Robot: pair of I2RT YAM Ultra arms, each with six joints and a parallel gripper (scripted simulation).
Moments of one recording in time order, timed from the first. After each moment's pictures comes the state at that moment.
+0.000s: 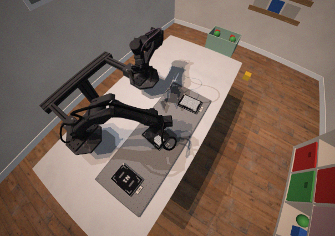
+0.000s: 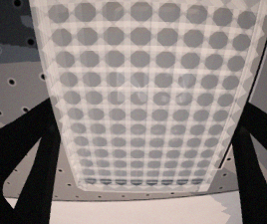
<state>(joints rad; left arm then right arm) -1.36 0.15 0.41 -0.65 -0.49 -0.04 0.71 2.35 1.65 -0.79 0.07 0.84</state>
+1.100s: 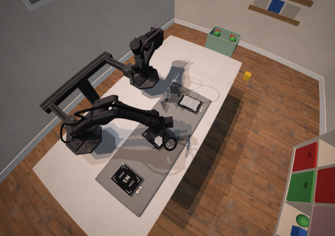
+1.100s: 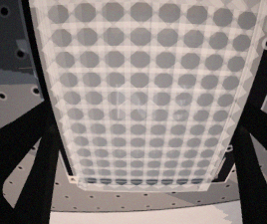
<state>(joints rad) -1.36 0.15 0.41 -0.65 -0.49 -0.04 0.71 2.40 1.68 -0.78 0.07 0.84</state>
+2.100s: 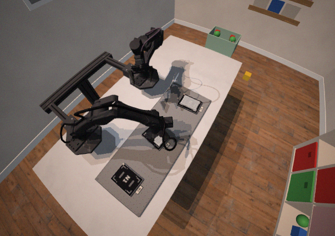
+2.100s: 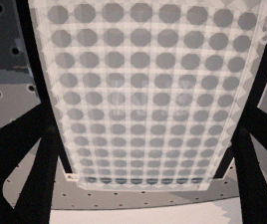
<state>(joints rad) -1.36 0.15 0.41 -0.65 -0.49 -0.04 0.71 2.40 1.68 -0.80 0.07 0.84</state>
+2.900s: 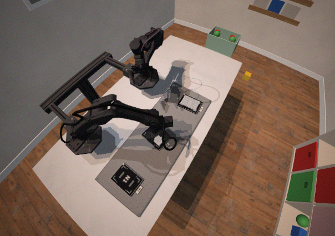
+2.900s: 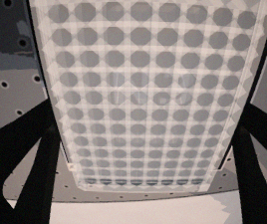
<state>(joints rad) -1.36 0.15 0.41 -0.65 -0.49 -0.04 0.71 2.38 1.68 -0.81 0.07 0.84</state>
